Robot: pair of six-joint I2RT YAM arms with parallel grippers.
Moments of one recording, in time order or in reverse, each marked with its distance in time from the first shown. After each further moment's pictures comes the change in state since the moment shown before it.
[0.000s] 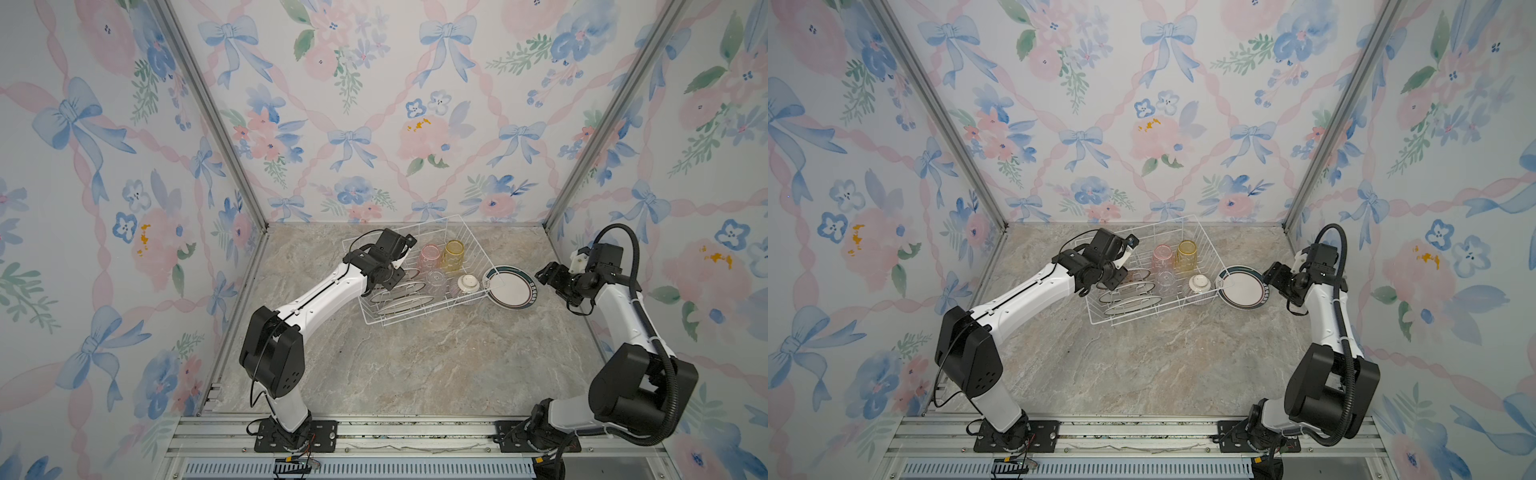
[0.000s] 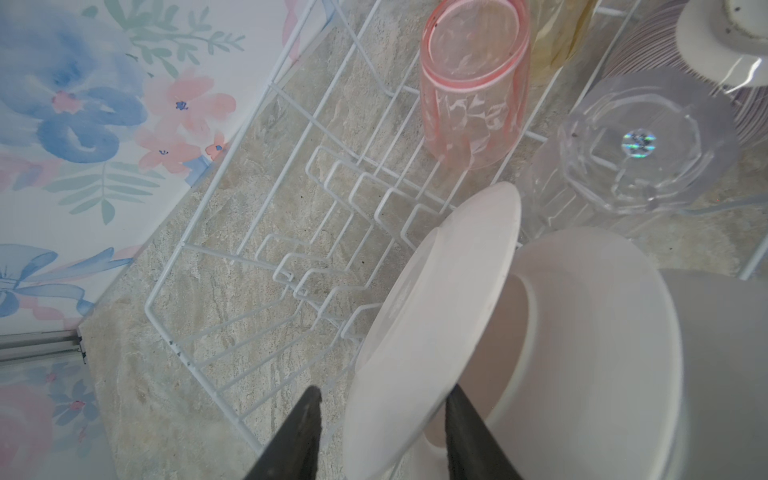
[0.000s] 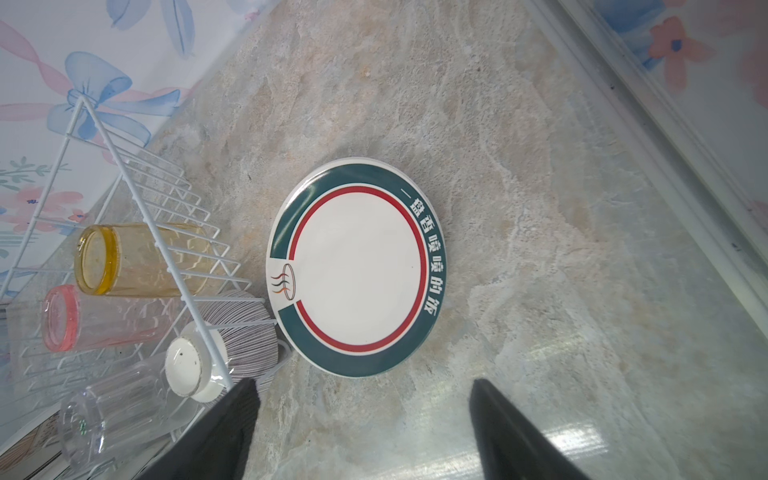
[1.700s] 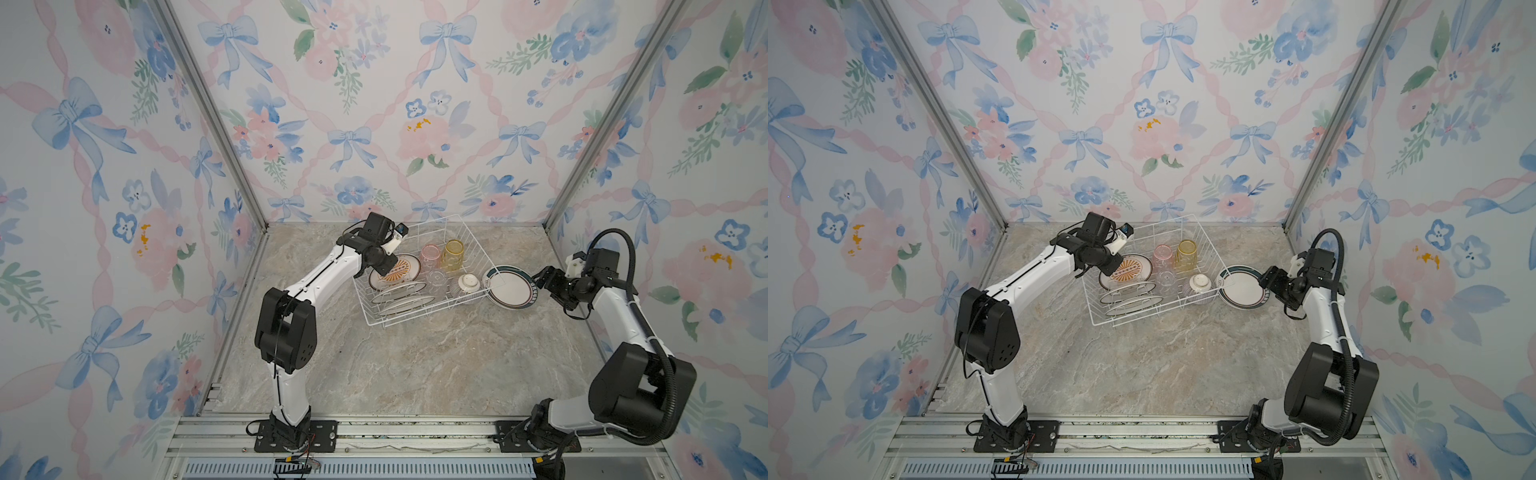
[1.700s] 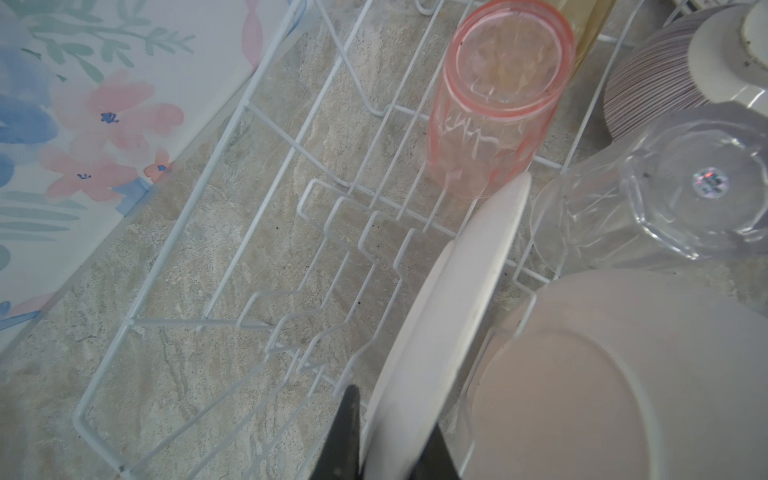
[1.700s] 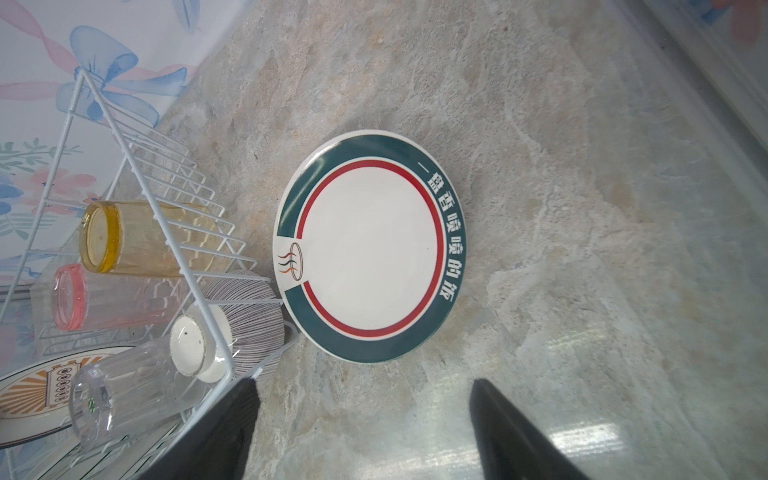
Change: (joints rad) left arm 0.158 0.167 0.157 -0.010 0.257 0.093; right arm -0.002 -0.005 -0.055 0.027 -0.055 0.000
